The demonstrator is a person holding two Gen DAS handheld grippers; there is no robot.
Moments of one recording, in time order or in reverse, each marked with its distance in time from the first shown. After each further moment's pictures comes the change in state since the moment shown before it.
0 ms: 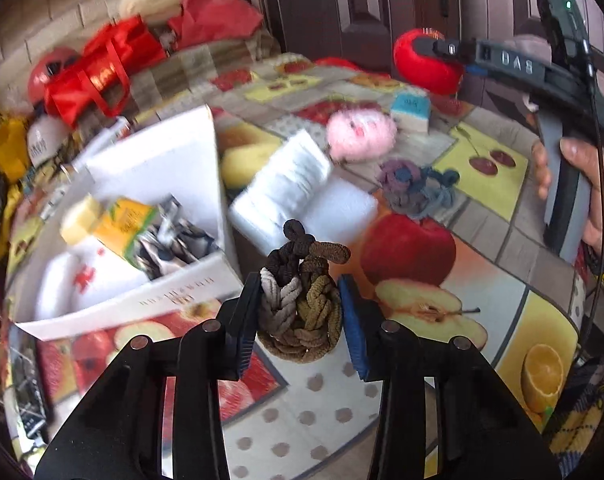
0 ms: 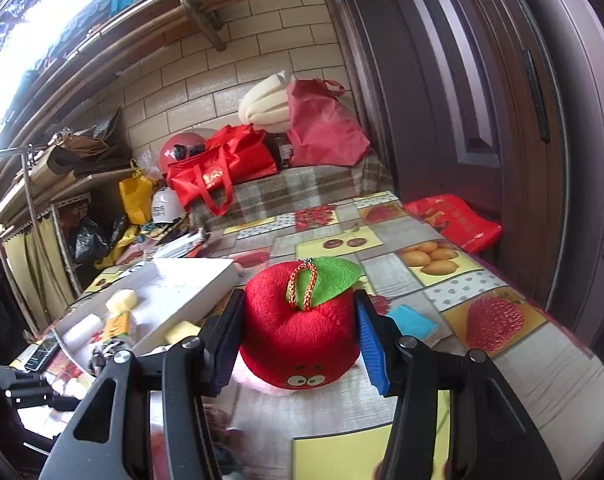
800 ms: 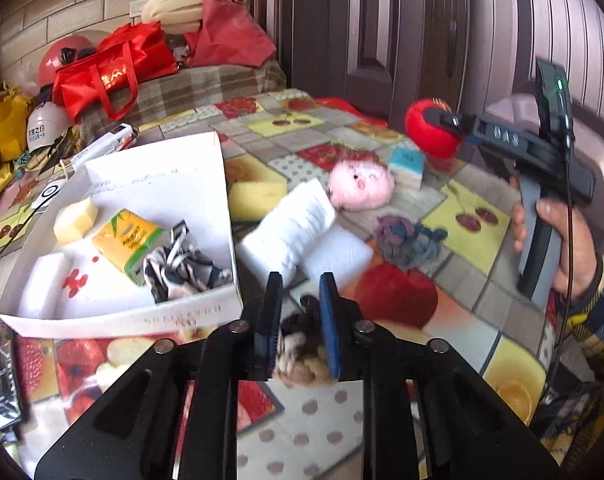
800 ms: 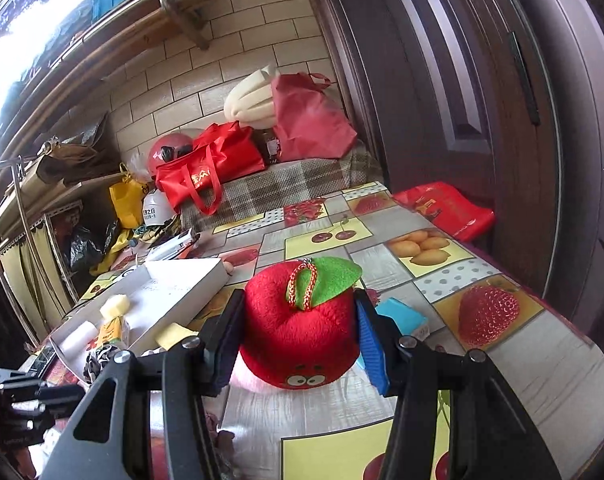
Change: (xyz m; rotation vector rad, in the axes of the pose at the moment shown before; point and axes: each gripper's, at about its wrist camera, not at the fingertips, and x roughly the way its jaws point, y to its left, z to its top) left arm -0.013 0.023 0.007 -0.124 -0.131 -0.093; right arm 0.008 -0.016 0.003 0.047 0.028 -0.029
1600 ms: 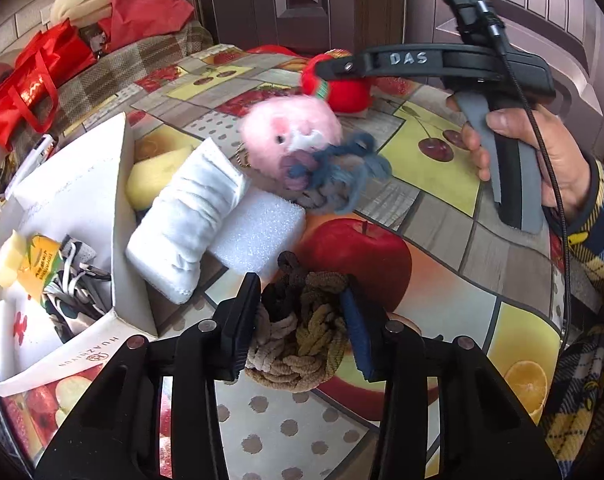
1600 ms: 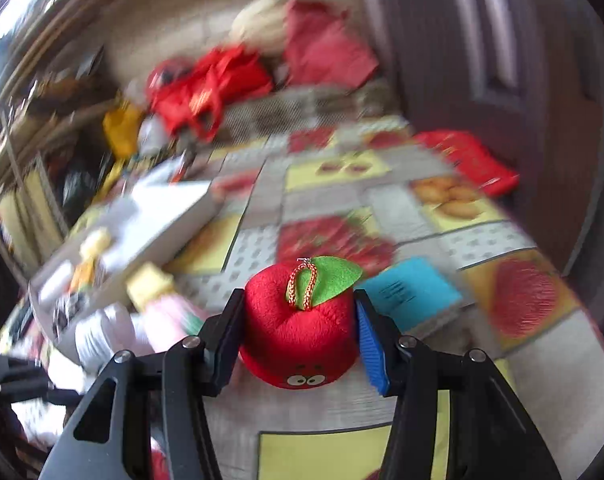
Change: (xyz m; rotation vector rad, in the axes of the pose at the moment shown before) left arm 0.055 -0.047 -0.002 0.217 0.195 -0.113; right arm 0.041 -0.003 -0.009 -0.064 0.221 -0.008
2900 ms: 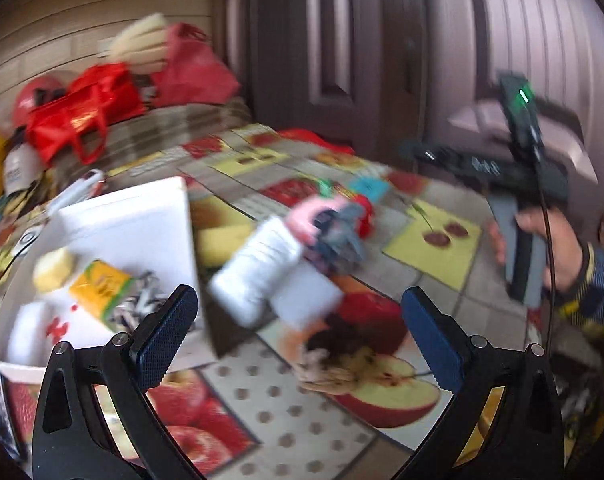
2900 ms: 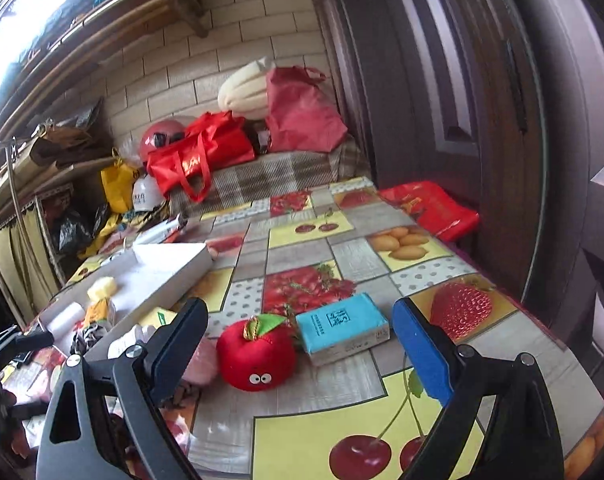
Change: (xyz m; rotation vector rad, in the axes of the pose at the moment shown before) left arm -0.067 0.023 -0.014 -0.100 -0.321 0.045; right arm -0.051 -0.002 -0.008 0.021 -0.182 -0.040
